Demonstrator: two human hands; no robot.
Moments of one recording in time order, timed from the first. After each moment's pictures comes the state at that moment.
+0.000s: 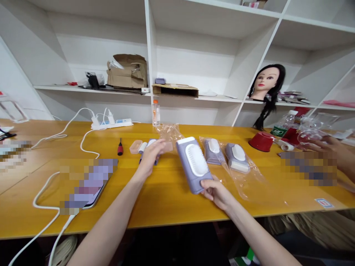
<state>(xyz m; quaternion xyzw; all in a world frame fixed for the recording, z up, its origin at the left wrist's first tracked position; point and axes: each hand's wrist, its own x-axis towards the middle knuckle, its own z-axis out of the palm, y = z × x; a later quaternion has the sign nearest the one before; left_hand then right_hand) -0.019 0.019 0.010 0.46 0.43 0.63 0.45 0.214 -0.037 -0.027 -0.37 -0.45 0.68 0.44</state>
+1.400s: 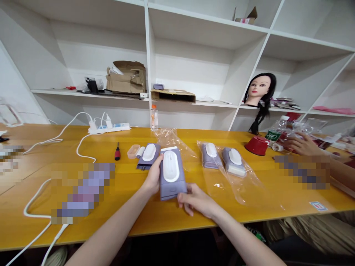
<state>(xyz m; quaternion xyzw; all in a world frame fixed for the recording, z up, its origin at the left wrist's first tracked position) 0.016 -0.003 -0.002 0.30 0.38 0.58 0.65 0.175 -0.046 -0.019 -0.38 -0.62 0.63 0.27</state>
